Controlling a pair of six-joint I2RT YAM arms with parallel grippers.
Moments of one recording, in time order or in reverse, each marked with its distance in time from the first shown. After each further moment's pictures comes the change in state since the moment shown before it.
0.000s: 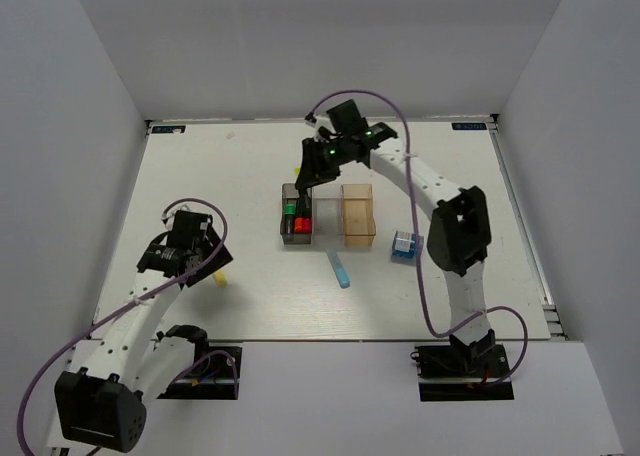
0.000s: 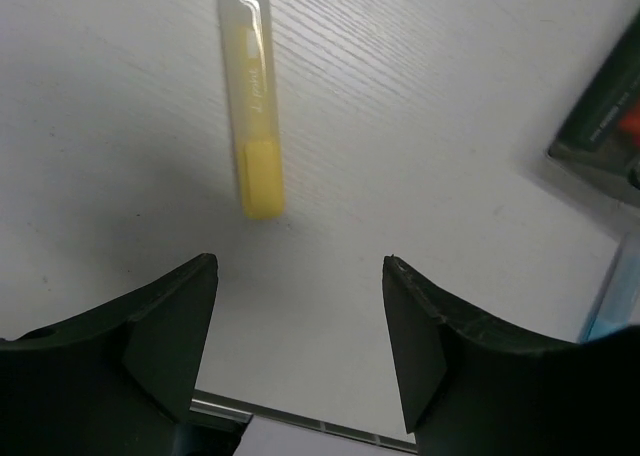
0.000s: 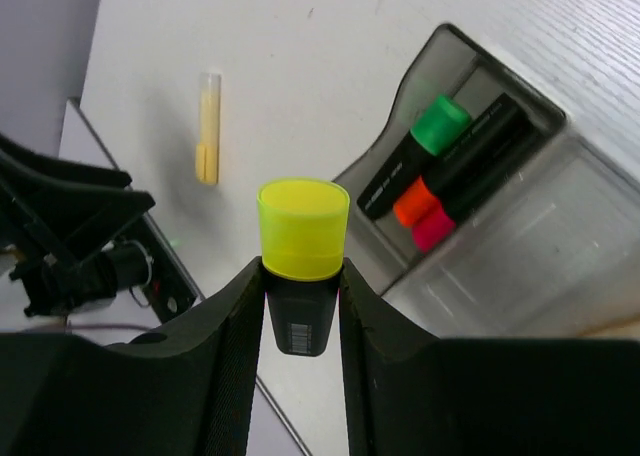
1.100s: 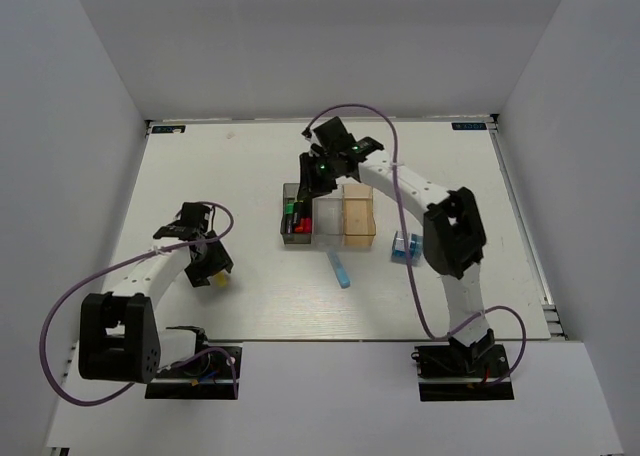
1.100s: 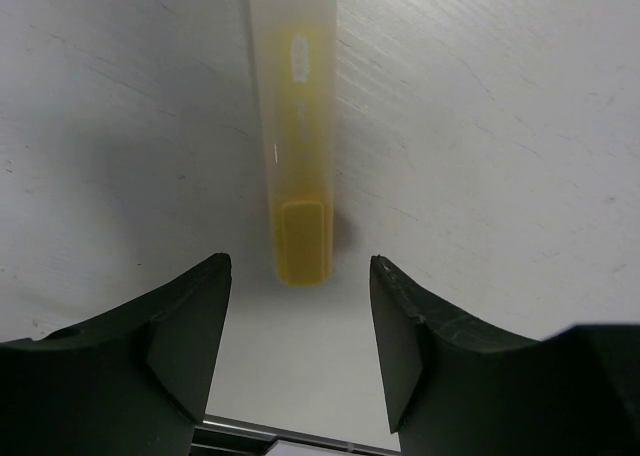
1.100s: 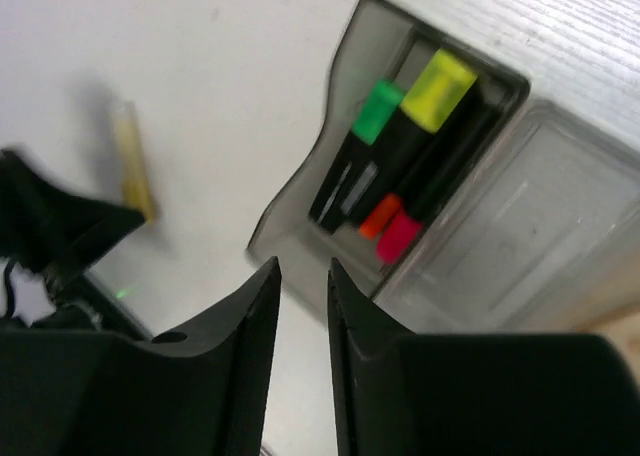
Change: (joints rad) left arm 0.183 0.362 -0.040 0.139 0.141 0.117; right arm 0.089 0.093 -0.034 0.058 0.270 0.110
